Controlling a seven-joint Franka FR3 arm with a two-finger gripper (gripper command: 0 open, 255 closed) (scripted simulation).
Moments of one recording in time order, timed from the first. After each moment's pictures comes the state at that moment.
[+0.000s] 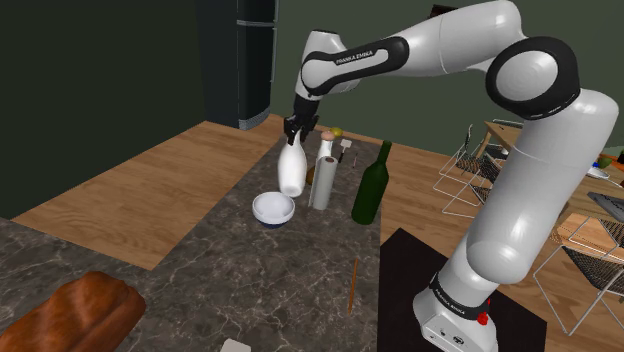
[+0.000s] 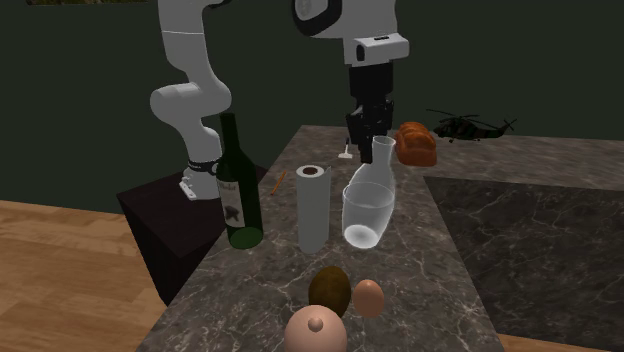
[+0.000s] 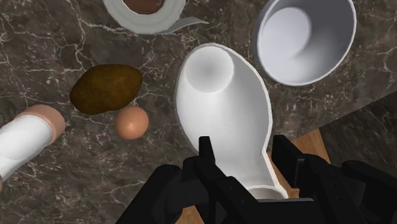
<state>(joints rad) 0.06 0.09 -0.01 -1.91 0.02 2.15 0.04</state>
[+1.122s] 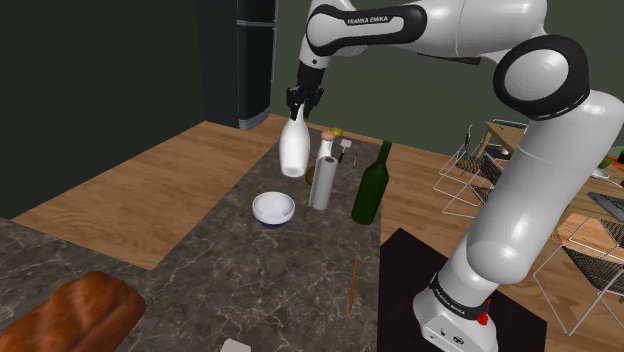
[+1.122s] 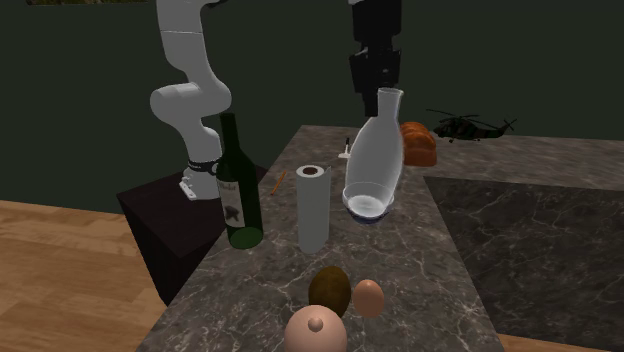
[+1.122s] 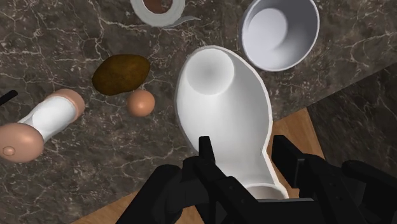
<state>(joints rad) 0.06 0.06 -0.01 -1.72 0.02 1.93 0.05</state>
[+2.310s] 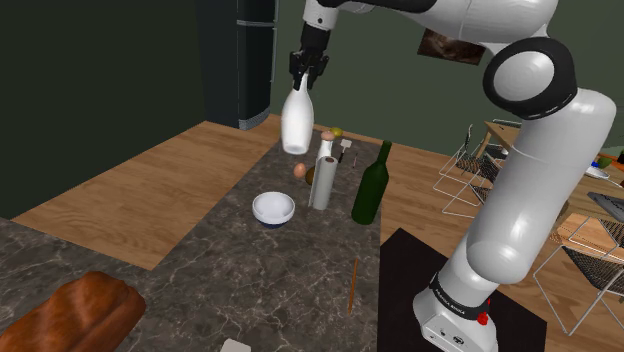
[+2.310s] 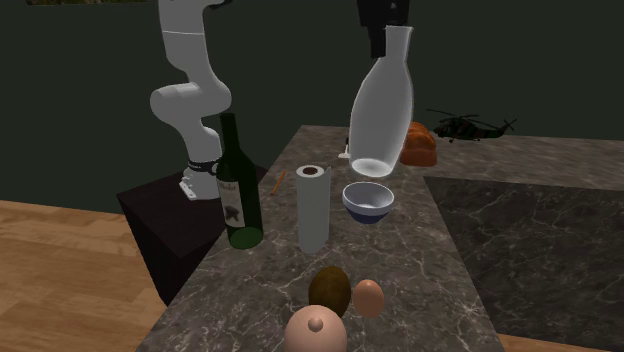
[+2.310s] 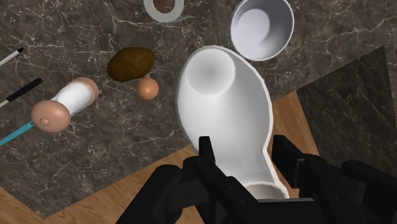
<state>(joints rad) 0.06 0.10 -0.01 -1.42 0.02 1.67 0.05</state>
